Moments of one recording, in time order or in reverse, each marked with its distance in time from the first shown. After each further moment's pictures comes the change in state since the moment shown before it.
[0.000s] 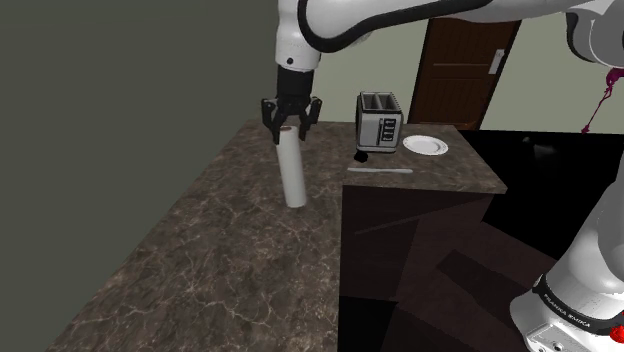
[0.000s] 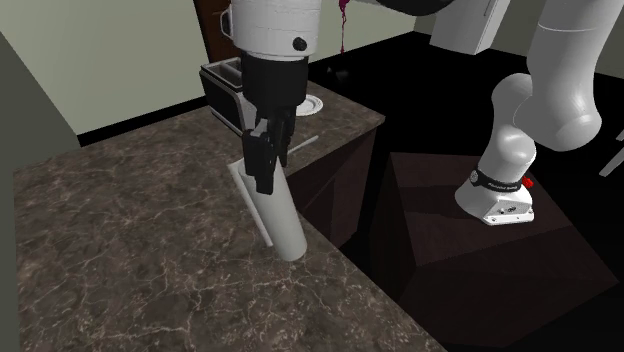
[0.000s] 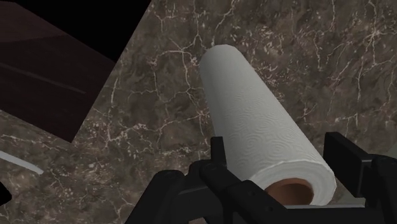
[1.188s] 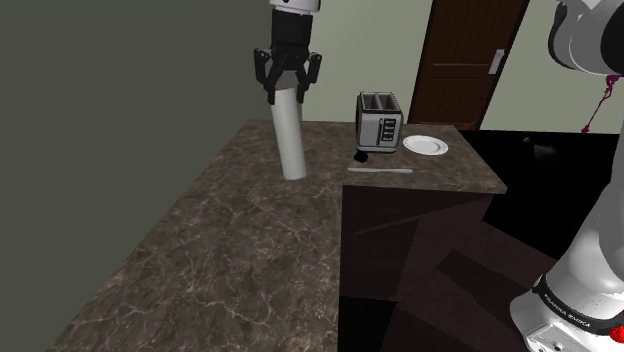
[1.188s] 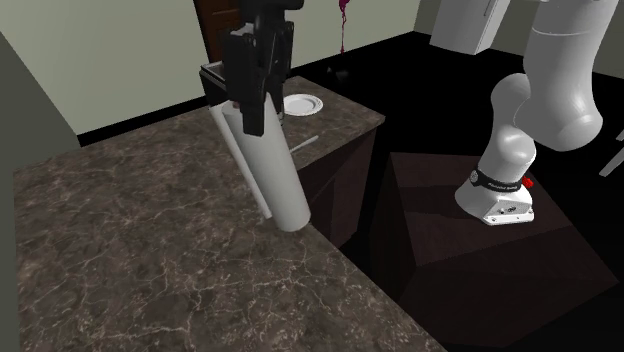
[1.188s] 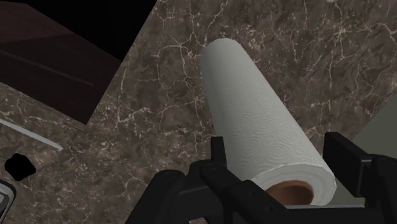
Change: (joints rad) arm 0.032 0.064 0.006 0.333 -0.028 -0.272 0.021
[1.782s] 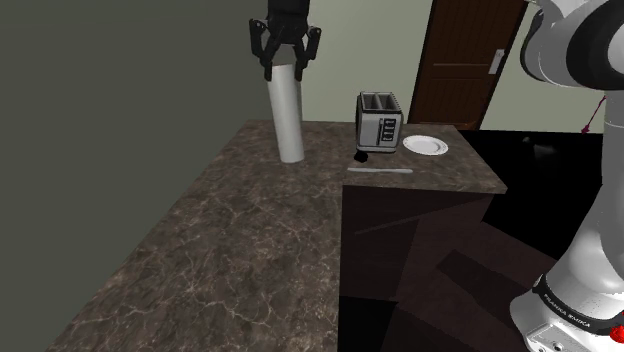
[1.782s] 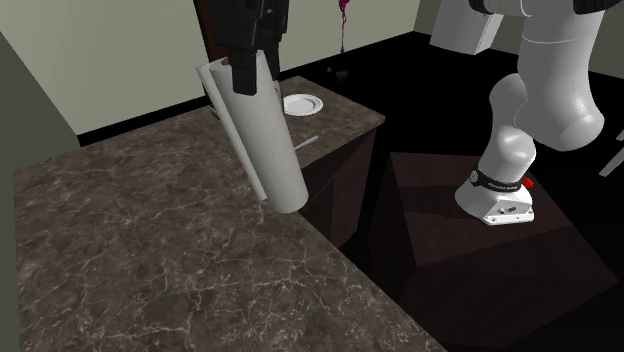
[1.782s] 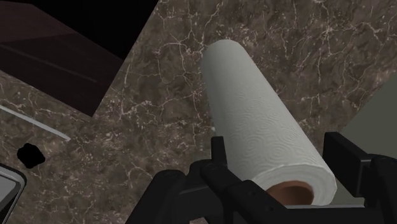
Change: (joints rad) arm 0.052 0.106 0.001 0.288 -0.045 -0.185 0.016
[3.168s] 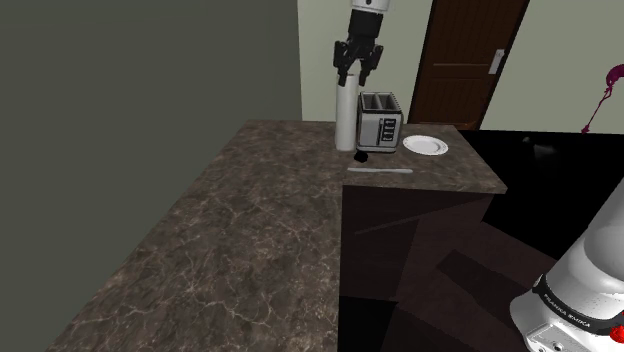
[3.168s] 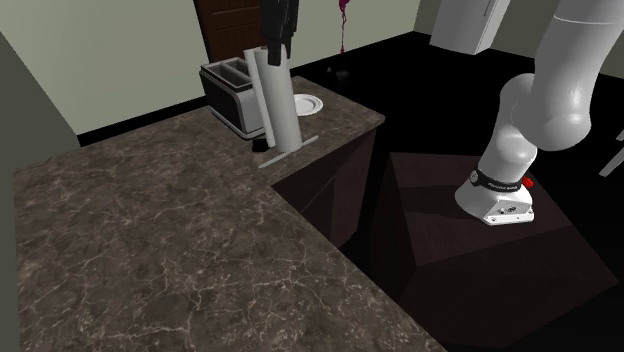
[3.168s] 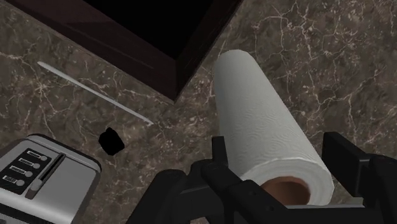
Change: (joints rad) arm -0.347 -0.322 -0.144 -0.566 0.192 0.231 -0.436
